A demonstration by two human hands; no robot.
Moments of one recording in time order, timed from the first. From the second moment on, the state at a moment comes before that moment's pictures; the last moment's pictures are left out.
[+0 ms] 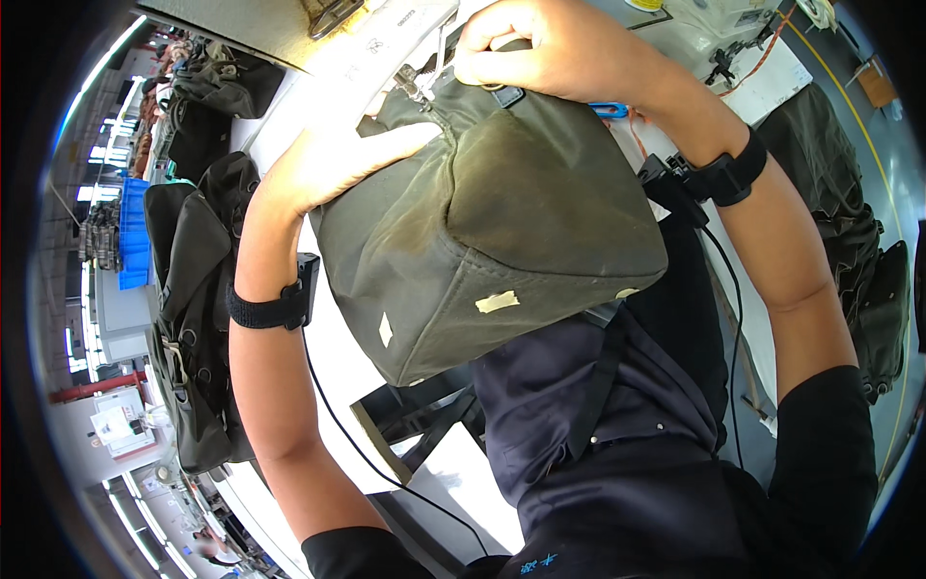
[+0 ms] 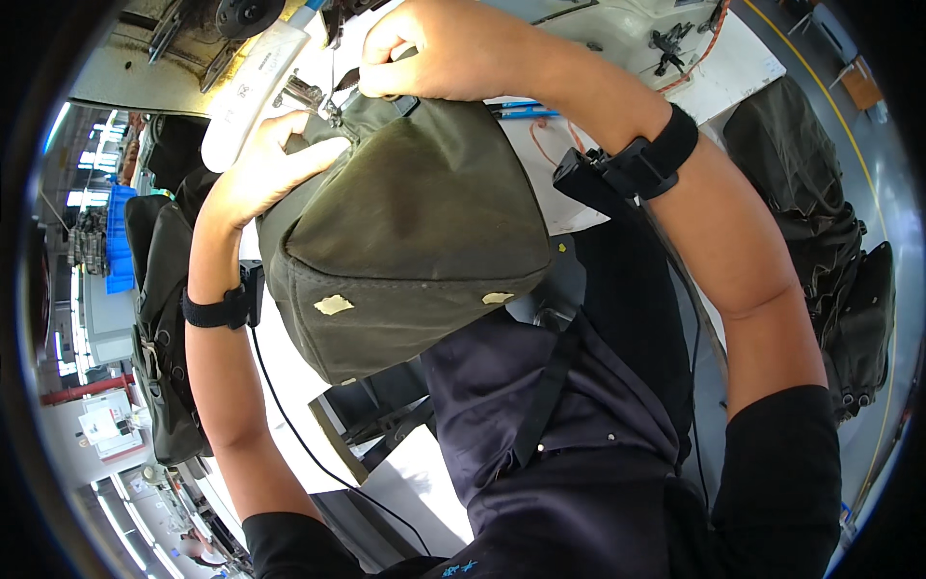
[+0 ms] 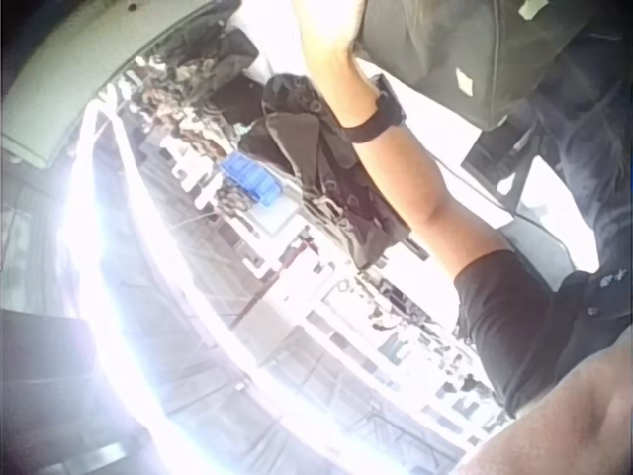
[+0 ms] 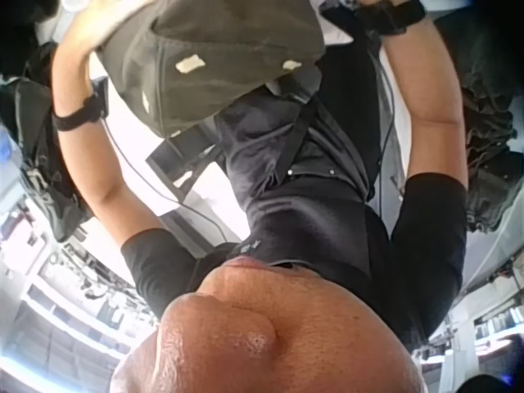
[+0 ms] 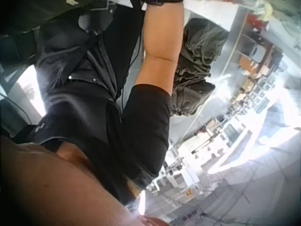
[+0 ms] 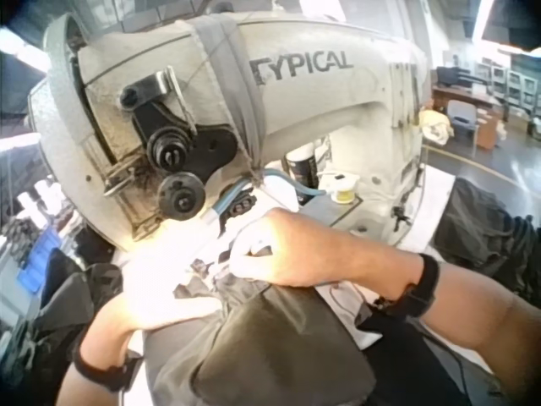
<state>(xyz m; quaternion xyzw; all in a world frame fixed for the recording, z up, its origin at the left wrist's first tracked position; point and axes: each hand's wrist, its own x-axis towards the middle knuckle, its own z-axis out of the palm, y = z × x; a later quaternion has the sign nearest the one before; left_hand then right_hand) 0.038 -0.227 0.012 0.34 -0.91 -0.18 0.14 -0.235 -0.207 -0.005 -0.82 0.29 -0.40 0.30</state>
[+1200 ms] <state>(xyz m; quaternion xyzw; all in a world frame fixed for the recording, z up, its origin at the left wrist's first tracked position) 0.022 -0.123 -0.018 0.36 -0.90 0.05 0.25 -0.156 -0.093 -0.099 -0.50 0.35 -0.57 0.56</state>
